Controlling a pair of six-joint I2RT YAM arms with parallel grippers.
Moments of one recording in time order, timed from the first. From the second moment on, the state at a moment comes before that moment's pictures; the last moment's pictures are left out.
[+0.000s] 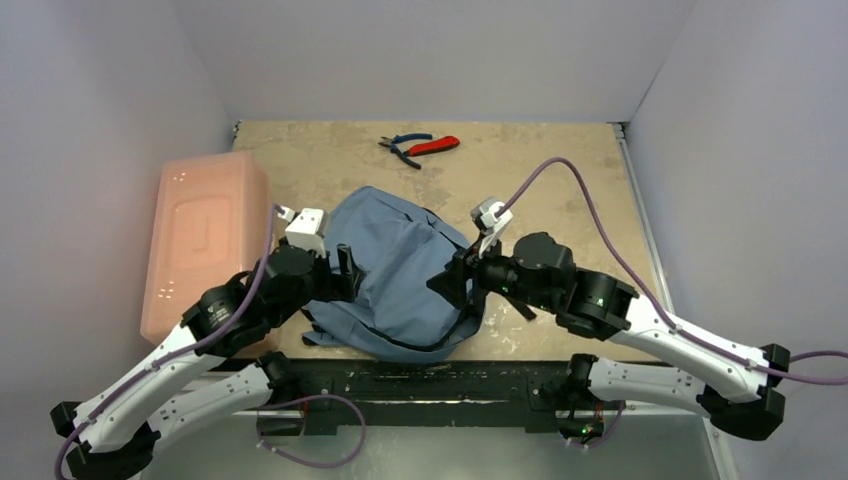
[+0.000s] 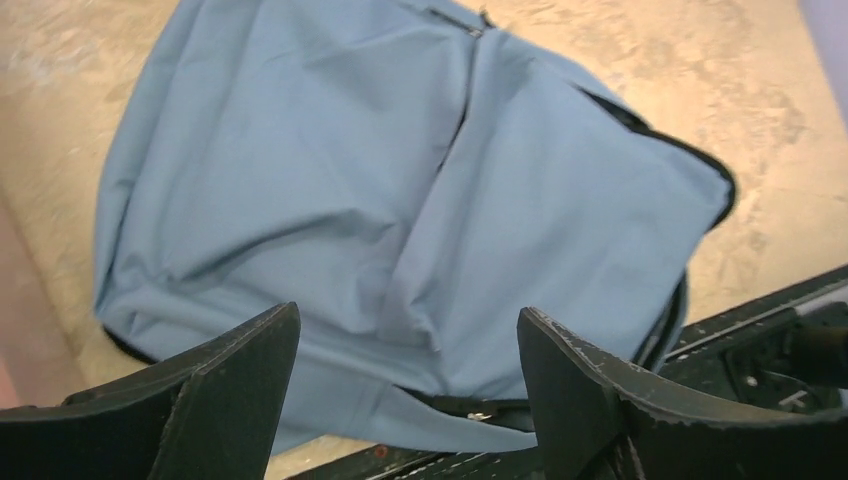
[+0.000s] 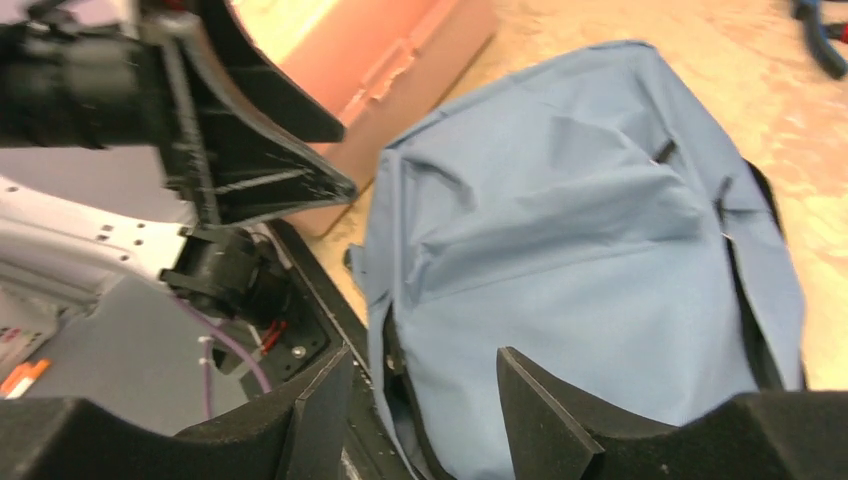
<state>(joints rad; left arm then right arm) -0.88 0.70 0.95 -0.79 -0.36 -0.52 1.09 0.93 1.00 -0.41 0.11 0.40</state>
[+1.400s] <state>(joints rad) -0.88 0.56 0.63 -0.91 -0.36 -0.92 1.22 1.60 1.01 -0.11 -0.10 0.38</state>
